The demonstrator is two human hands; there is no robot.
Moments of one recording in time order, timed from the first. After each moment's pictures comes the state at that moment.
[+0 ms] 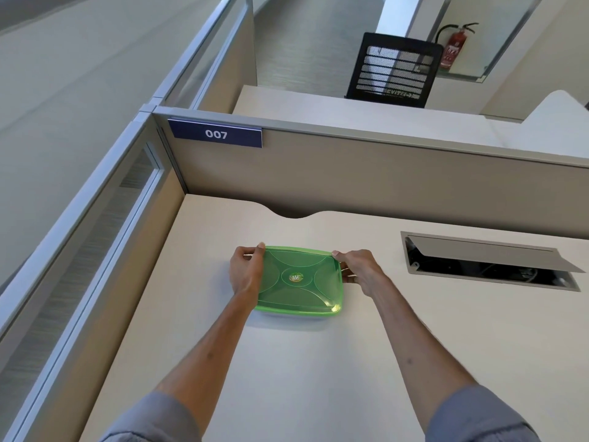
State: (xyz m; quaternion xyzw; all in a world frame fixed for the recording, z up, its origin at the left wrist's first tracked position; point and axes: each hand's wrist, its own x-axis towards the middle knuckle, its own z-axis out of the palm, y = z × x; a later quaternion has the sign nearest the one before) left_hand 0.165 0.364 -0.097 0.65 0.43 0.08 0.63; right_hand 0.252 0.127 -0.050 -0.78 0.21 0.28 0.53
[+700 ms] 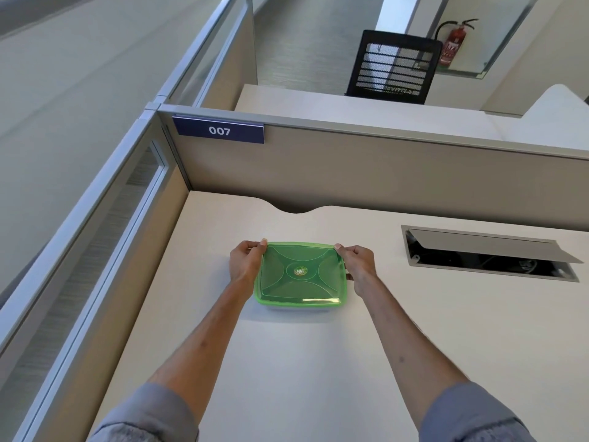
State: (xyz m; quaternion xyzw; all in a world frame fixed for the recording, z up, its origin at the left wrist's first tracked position) left_hand 0.157 0.378 -0.088 0.65 0.39 0.03 0.65; right_hand 0.228 0.137 -0.063 -0.76 0.24 0.17 0.58
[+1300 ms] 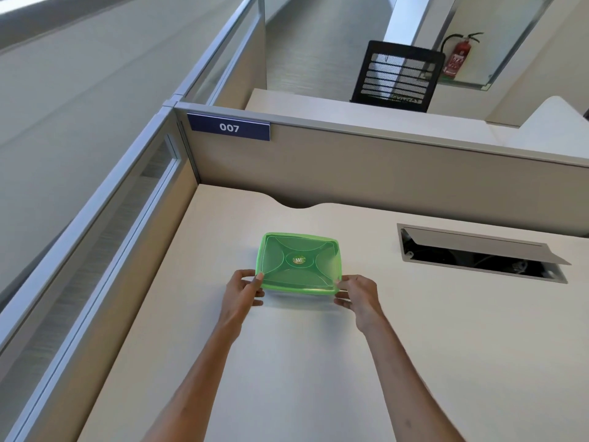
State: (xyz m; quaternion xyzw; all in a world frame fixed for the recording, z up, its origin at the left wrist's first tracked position) left_hand 0.034 0.353 -0.084 0.66 0.33 0.00 0.68; right_hand 0.139 0.099 -0.072 -0.69 0.27 0.21 0.63
